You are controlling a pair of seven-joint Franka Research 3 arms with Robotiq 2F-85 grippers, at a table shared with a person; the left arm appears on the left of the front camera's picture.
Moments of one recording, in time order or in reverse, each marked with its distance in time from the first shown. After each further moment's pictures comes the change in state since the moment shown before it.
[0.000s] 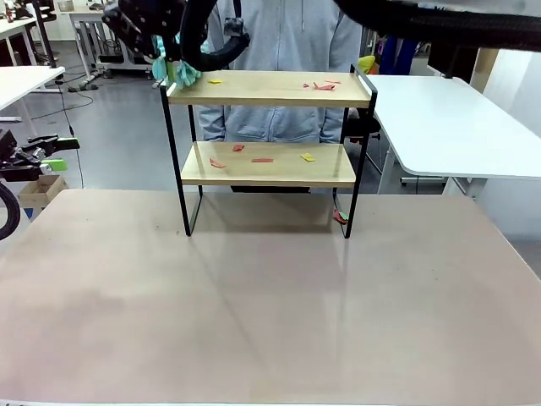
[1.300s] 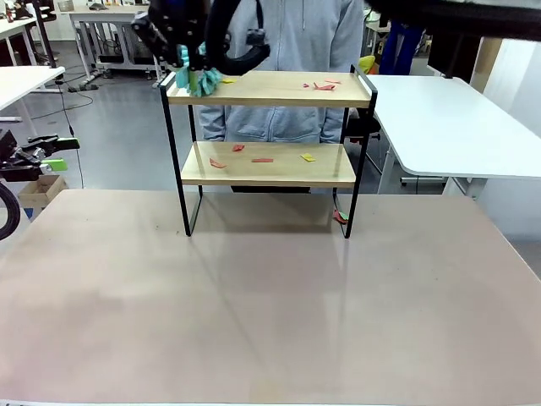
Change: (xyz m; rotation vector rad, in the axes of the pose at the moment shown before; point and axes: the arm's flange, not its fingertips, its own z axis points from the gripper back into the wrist) left arm 0.000 0.000 0.000 0.000 0.000 0.000; right arm 0.020 -0.043 -0.010 -0.002 0.086 -0.089
